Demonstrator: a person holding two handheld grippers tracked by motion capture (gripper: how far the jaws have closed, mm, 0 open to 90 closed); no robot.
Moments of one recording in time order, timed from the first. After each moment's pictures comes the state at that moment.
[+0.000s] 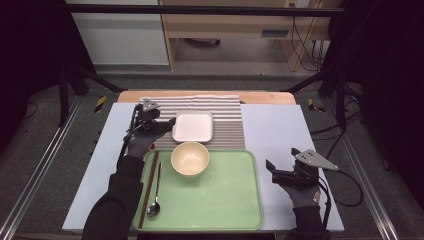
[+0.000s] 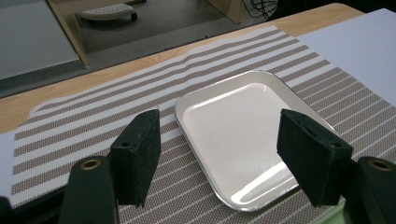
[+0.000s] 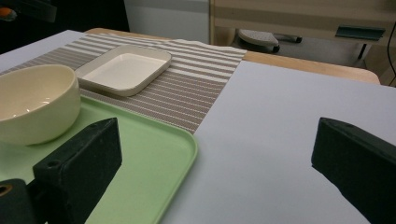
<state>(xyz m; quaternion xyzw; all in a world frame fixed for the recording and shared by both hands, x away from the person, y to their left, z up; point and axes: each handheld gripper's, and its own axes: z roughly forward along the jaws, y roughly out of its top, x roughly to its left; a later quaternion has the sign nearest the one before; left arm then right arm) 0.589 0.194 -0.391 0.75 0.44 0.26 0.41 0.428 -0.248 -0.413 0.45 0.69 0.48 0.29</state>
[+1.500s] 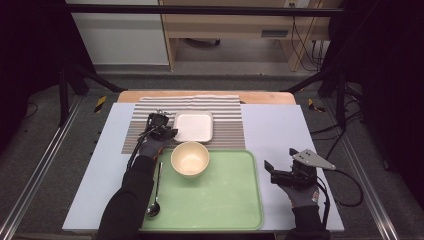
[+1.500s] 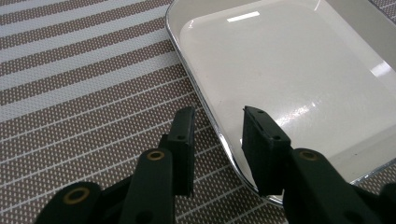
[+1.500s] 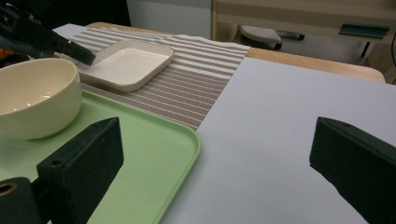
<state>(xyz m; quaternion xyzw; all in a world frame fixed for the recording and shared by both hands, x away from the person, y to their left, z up) 0.626 0.184 -0.463 0.79 0.50 0.18 0.32 0.429 -0.245 -0.415 0.45 0.70 0.48 0.29</state>
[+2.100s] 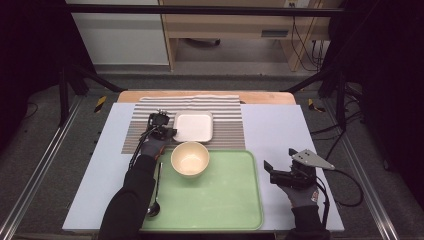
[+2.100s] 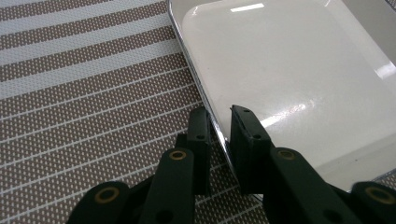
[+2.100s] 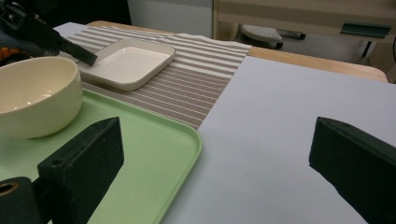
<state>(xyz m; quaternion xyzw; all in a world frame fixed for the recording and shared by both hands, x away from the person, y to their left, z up) 0.630 0.180 -0.464 0.77 0.53 0.16 0.31 0.430 -0.243 -0.416 0.45 0.70 0.48 0.29</state>
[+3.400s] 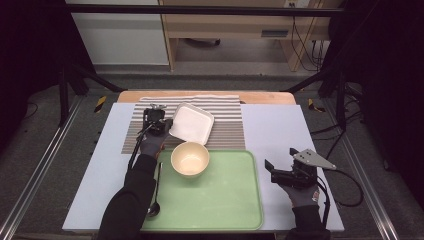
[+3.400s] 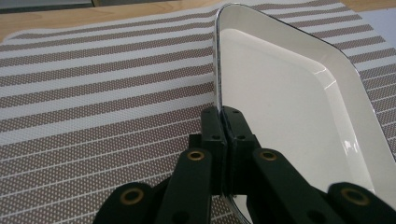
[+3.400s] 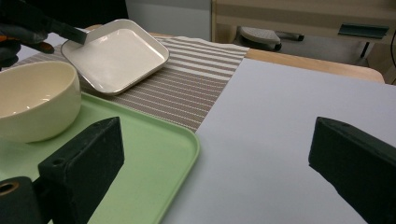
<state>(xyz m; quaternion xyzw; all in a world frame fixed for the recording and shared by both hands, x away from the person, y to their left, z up) 0.617 0.184 -0.433 0.72 0.54 0.22 0.37 0.430 -0.246 -0.415 0.45 0.69 0.48 0.29</state>
